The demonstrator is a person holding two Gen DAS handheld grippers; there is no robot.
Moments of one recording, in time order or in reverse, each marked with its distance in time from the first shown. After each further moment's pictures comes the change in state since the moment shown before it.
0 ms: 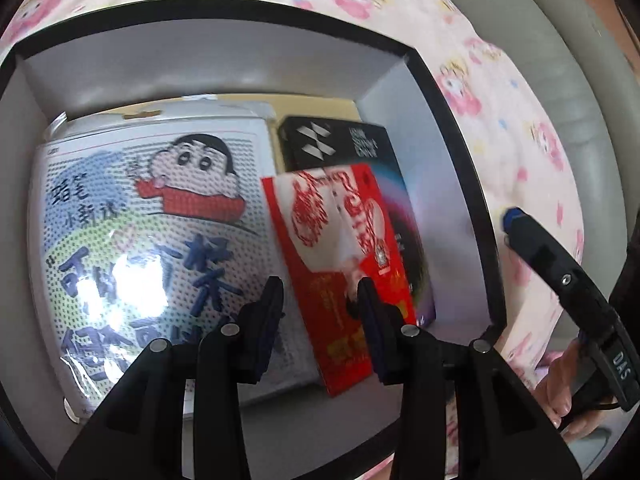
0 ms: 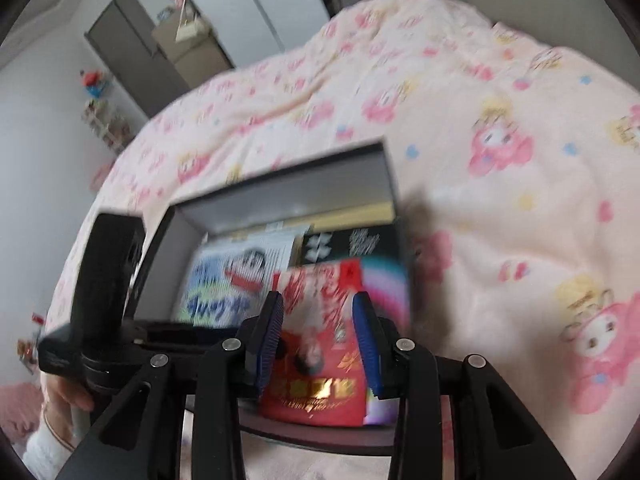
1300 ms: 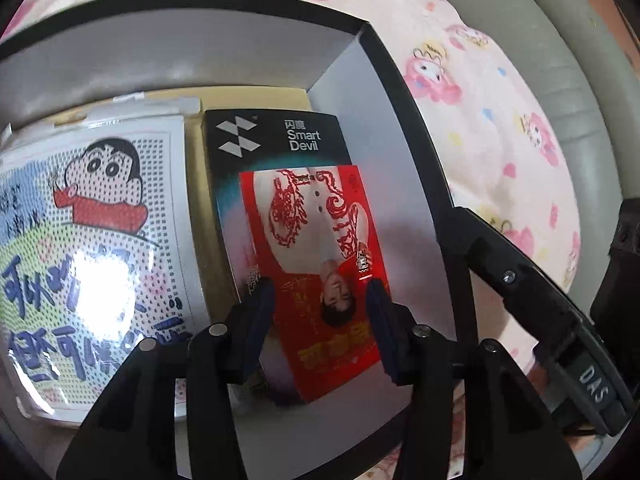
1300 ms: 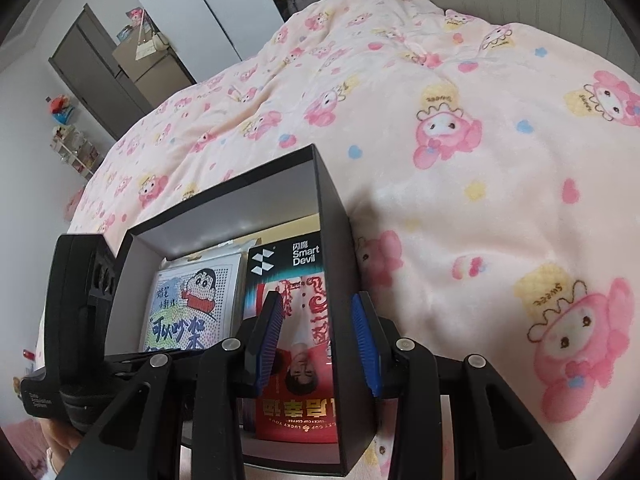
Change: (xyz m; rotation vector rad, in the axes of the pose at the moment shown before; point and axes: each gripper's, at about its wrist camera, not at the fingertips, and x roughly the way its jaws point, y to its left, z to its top) left arm 0.020 -0.037 -0.007 0.027 0.013 -0.023; right arm 0.019 -0.029 0.002 0.096 0.039 -0.062
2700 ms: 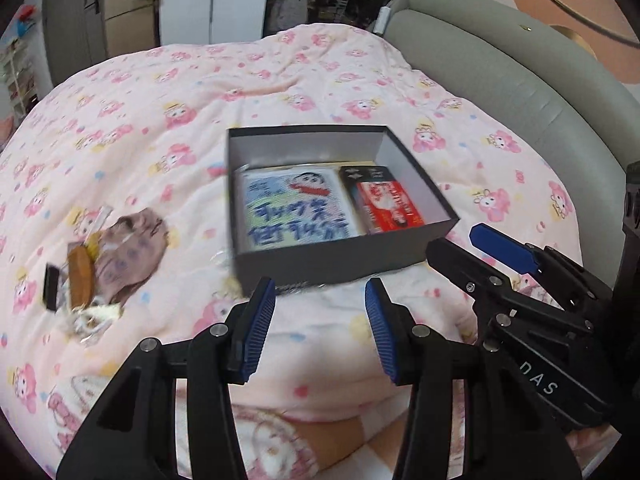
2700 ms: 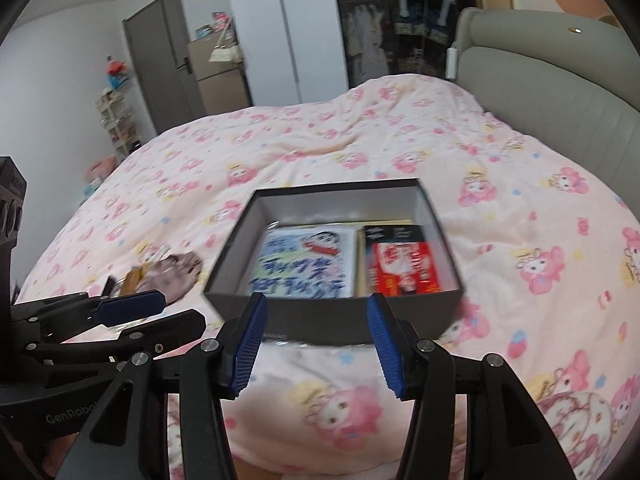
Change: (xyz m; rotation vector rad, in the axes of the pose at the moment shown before) left arm -0.205 0.001 -0.195 0.124 -0.436 0.331; right arm -0.135 0.165 -0.143 -0.278 -0.215 -0.034
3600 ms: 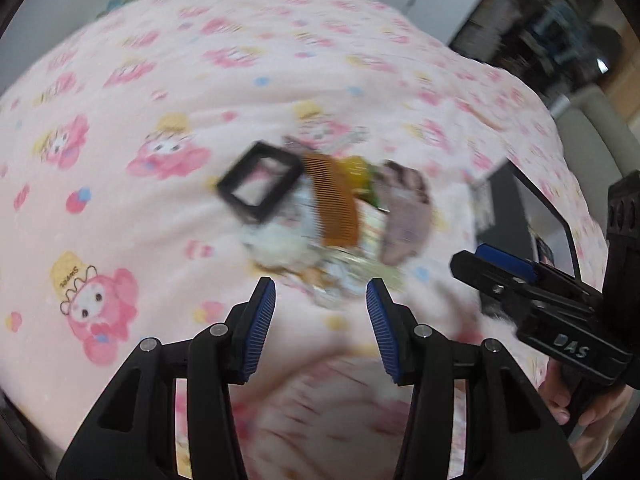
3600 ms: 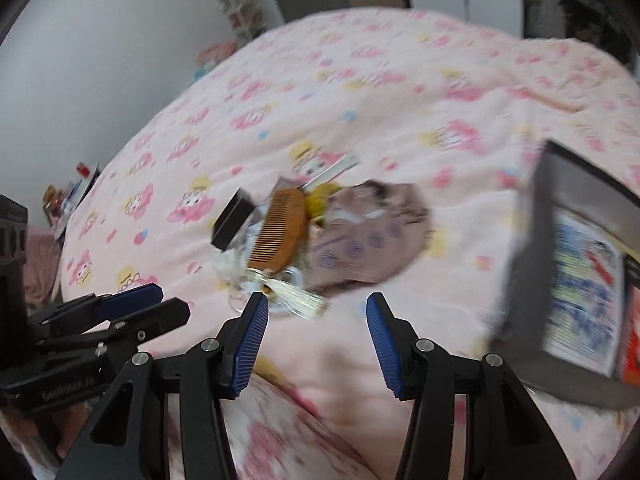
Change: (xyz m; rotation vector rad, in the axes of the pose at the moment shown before) left arm -0.008 0.315 -0.086 -0.579 0.048 0.187; right arm 0.180 0.250 0.004 -0.284 0.389 0.407
